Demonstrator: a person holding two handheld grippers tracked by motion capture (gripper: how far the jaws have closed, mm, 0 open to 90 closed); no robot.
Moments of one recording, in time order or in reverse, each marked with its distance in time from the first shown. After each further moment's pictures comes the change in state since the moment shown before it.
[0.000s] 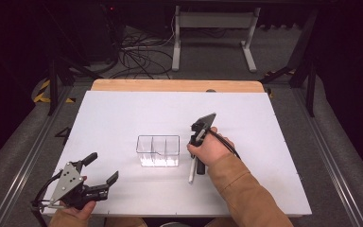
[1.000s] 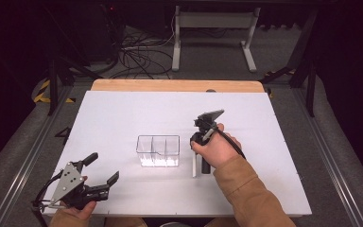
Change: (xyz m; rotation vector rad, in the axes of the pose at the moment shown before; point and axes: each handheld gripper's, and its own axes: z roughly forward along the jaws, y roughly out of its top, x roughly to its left) left arm -0.001 0.000 0.001 -0.001 0.000 0.005; right arm -0.007 -0.012 -0.042 -0.177 0.146 -0.064
